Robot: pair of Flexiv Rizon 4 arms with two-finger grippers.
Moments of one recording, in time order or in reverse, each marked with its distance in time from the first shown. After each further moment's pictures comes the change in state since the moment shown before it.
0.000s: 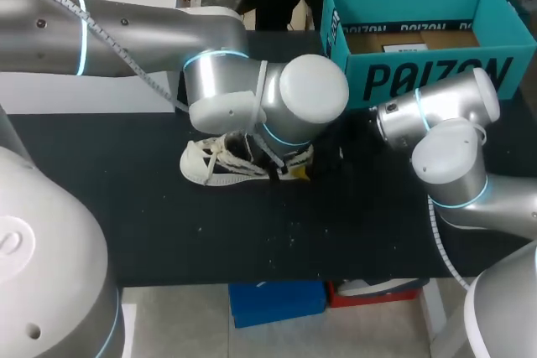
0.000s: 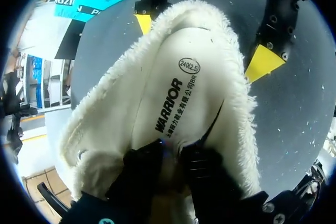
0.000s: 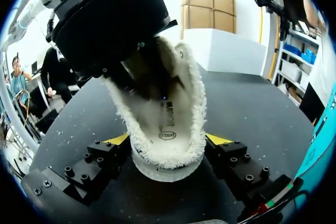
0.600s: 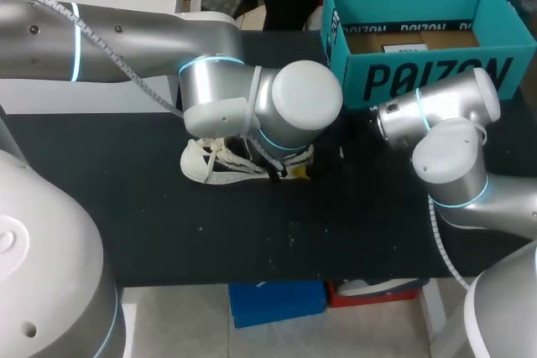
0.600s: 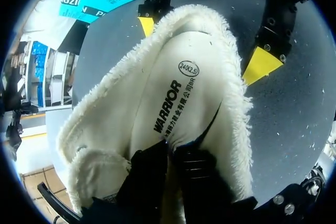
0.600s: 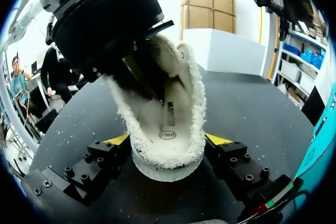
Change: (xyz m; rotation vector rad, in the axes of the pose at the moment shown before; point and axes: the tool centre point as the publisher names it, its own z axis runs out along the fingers) left arm 0.002 -0.003 0.000 0.030 0.002 -0.010; right arm 0.000 0.000 -0.001 0.000 0.000 0.000
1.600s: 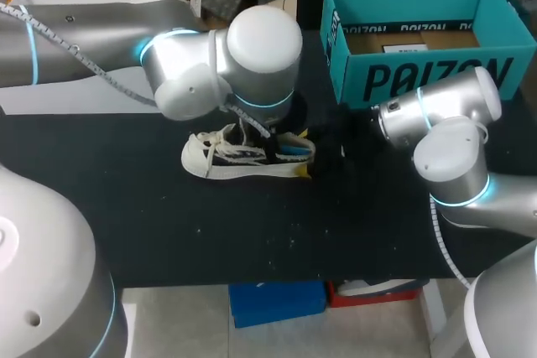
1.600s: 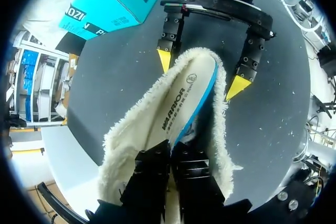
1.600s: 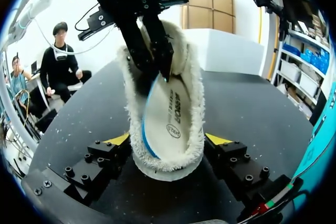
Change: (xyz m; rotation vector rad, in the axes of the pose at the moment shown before) left arm -0.021 -0.014 -0.035 0.152 0.162 0.052; right arm -0.002 -0.001 -0.002 -0.001 0.002 -0.001
